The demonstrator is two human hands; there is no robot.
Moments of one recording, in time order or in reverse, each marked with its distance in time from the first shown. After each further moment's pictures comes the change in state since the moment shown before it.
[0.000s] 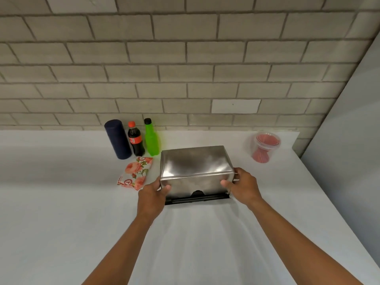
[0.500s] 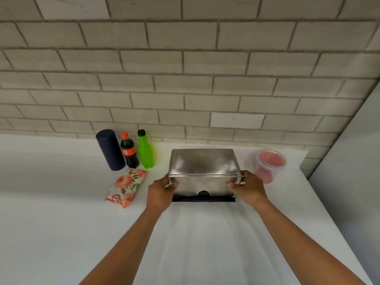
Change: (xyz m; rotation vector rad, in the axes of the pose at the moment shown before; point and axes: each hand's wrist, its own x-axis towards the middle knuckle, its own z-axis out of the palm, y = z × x) left_hand 0.078 0.046 0.062 0.083 -0.017 0.009; right_hand 0.095 0.005 -0.037 -0.037 -0.010 0.002
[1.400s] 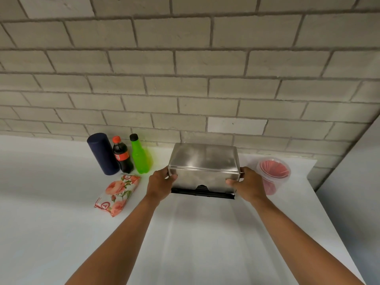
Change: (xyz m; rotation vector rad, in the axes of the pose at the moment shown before) left_hand 0.068 0.026 0.032 -0.023 0.011 0.008; right_hand 0.074 0.008 -0.008 -0.025 0.024 -0.092
